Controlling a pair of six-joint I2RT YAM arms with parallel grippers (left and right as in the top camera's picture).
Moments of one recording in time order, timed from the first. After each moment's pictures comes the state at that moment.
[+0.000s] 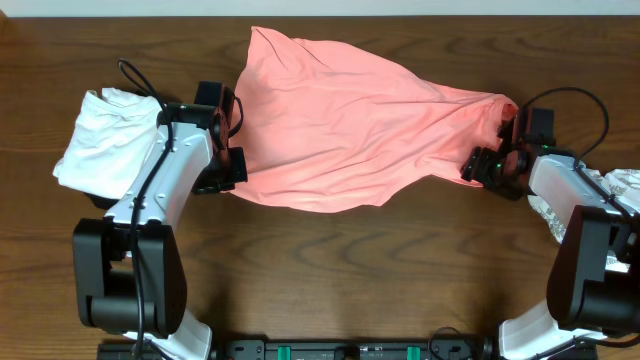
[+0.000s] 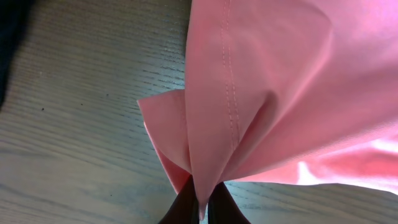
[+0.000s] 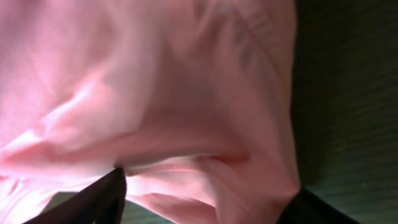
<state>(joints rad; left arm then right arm) -0.11 1.76 1.27 -1.07 -0.07 -0.30 -0.14 1.77 0.97 -0.47 -0.16 0.30</state>
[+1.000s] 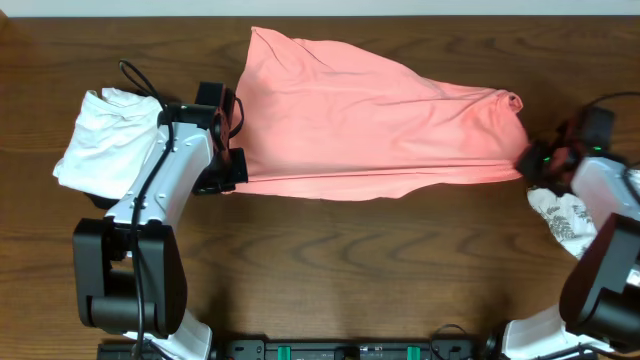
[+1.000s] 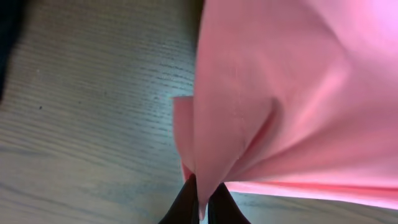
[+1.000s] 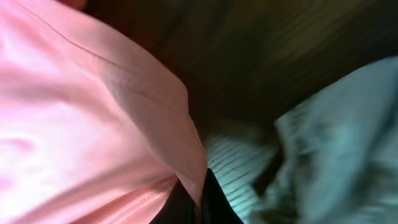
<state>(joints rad) -0.11 1.76 1.27 -1.07 -0.07 -0.30 -0.37 1.73 1.04 -0.49 -0.14 0.32</state>
